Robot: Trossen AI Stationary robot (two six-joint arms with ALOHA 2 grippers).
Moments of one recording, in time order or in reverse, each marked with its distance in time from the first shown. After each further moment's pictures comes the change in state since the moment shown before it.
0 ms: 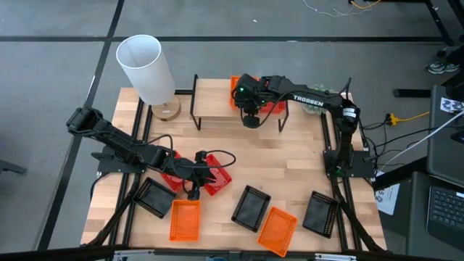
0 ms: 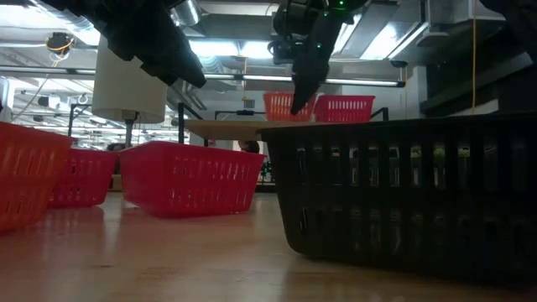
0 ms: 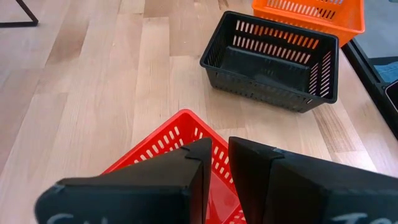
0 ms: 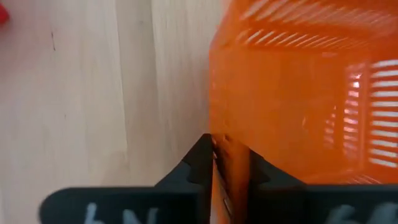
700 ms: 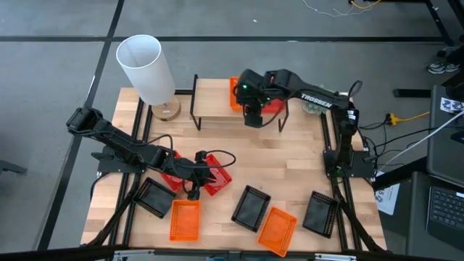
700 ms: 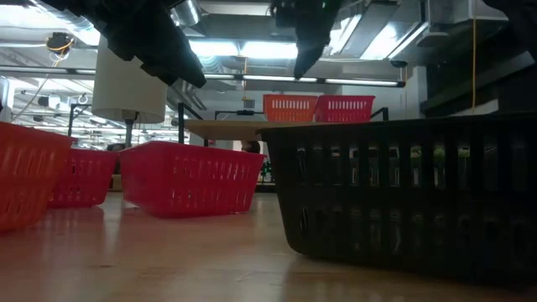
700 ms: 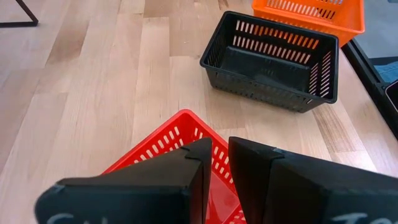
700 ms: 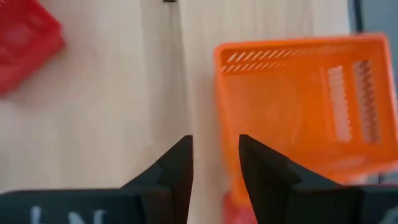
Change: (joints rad) left arm 0.000 0.000 0.000 0.000 0.000 0.000; right arm 0.073 -0.001 0.279 -0.278 0.008 0.125
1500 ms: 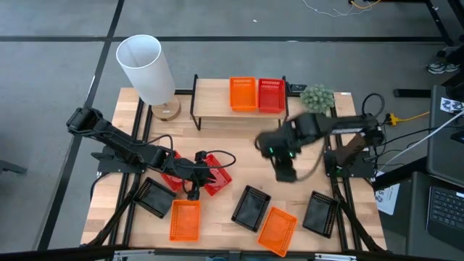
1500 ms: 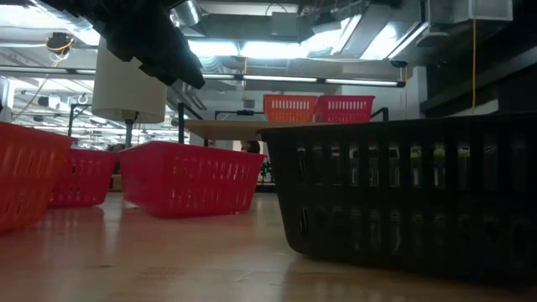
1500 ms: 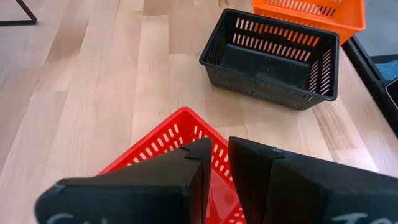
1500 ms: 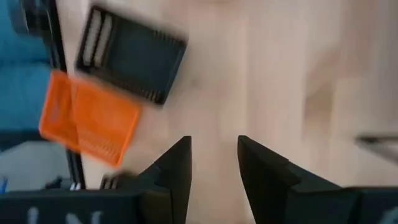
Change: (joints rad) left arm -0.002 0.000 0.000 -0.007 0.000 0.000; right arm 0.491 -0.234 -0.214 -0.277 -0.195 0.474
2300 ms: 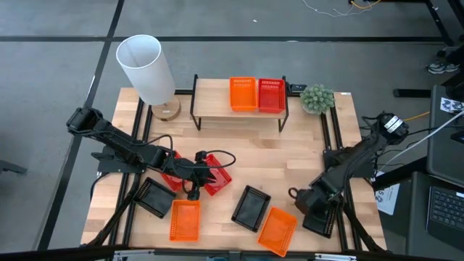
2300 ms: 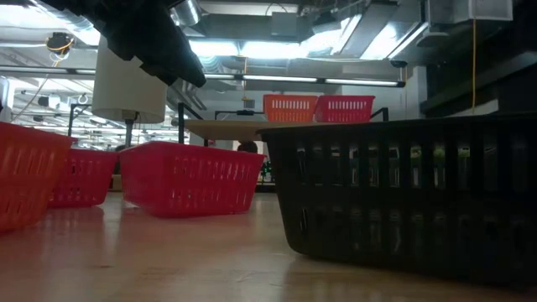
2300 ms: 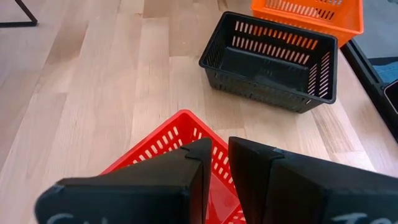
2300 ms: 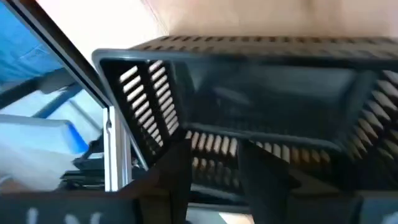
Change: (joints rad) left arm 0.000 0.000 0.000 0.008 0.000 -0.002; right arm 0.529 -0.274 -1.134 0.894 -0.394 0.993
